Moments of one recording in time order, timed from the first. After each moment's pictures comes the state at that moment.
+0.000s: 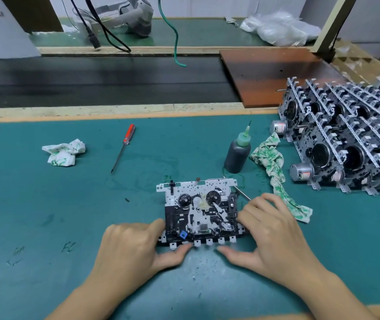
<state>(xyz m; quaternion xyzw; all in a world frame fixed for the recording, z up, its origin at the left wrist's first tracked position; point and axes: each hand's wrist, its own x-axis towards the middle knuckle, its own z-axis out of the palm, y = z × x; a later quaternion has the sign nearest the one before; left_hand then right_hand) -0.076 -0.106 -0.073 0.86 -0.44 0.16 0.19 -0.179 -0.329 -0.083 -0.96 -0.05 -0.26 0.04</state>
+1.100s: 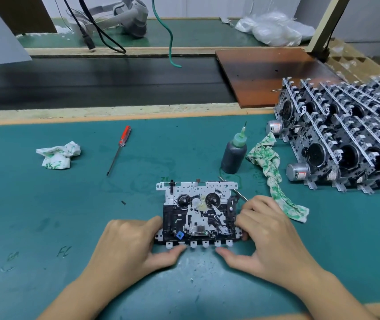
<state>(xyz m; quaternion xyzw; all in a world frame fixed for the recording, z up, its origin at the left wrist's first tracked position) -0.068 -0.106 -0.073 0.85 -0.48 0.10 0.21 -0.180 -0.327 -0.081 -0.96 -0.05 -0.25 0.10</state>
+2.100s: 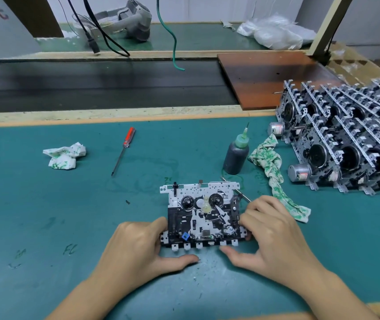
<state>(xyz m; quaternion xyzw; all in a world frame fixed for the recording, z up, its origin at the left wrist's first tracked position) -0.073 -0.106 -0.075 0.84 -0.47 0.06 0.26 -0.182 -0.327 -0.082 -0.96 -0.04 -0.27 0.07</state>
